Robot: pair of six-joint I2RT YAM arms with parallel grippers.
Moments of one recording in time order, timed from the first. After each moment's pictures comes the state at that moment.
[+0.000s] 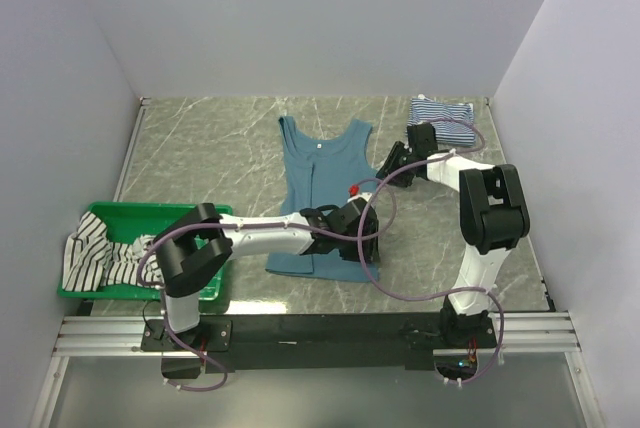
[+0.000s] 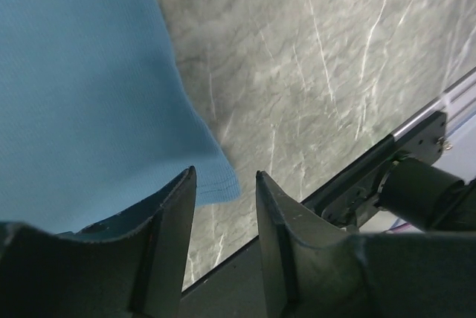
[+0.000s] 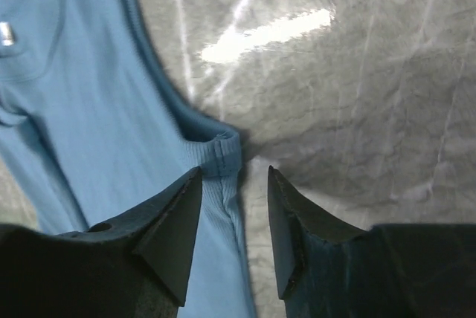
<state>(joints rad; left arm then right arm) -1.11 1.82 1.20 -0.22 0.03 -0.91 0.14 1.87 1.13 -0.17 -0.20 0.64</state>
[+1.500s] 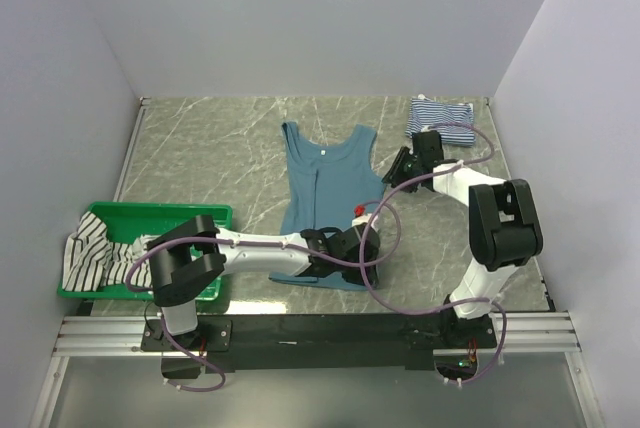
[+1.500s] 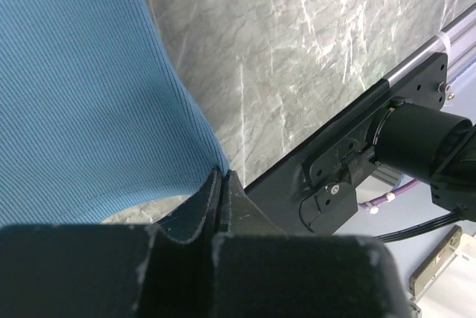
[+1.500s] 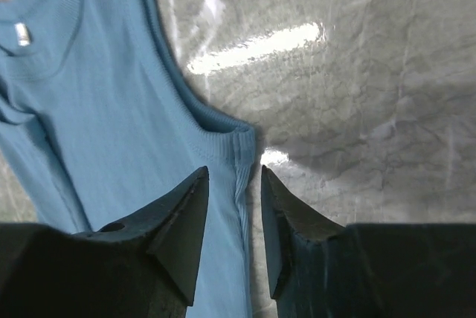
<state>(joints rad) -1.25 1.78 1.11 -0.15 0.00 -0.96 0.14 1.74 1.00 -0.14 -0.15 0.62</state>
